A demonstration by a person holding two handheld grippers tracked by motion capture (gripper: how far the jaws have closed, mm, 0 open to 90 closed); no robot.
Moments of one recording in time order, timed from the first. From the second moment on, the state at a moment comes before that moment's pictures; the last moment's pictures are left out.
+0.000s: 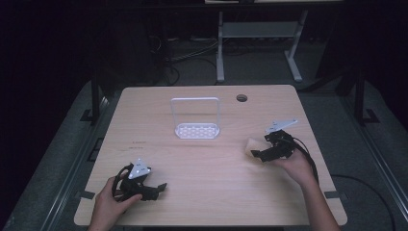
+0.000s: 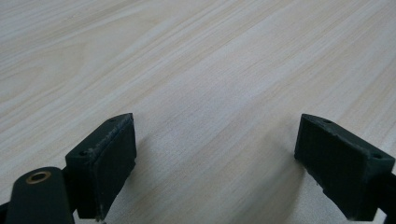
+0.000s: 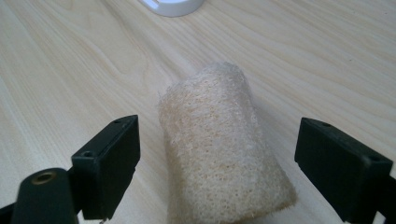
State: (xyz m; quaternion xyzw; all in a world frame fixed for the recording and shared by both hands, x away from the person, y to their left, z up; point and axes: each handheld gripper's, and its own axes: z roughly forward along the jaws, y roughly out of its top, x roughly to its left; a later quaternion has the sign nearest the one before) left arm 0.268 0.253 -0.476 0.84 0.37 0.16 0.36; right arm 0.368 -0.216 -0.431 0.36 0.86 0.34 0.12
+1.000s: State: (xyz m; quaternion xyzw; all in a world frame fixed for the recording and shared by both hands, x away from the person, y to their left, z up) left arm 0.267 0.254 -0.475 0.84 0.37 0.16 0.36; right arm 0.380 -0.207 -0.448 0.36 0.88 0.31 0.10
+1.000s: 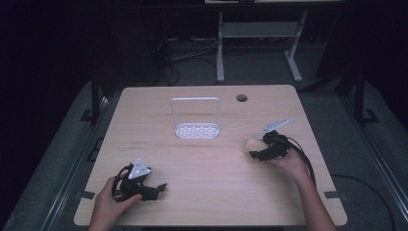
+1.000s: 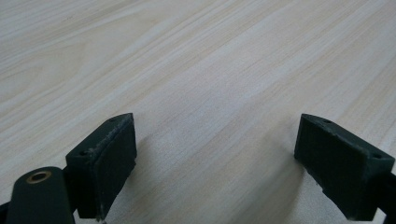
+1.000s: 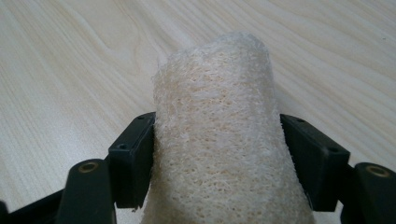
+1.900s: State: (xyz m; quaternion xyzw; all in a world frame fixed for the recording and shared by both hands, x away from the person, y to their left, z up) left arm 0.268 0.254 -0.475 0.84 0.37 0.16 0.36; right arm 0.364 -0.196 -0.422 0.35 0.87 0.34 0.11
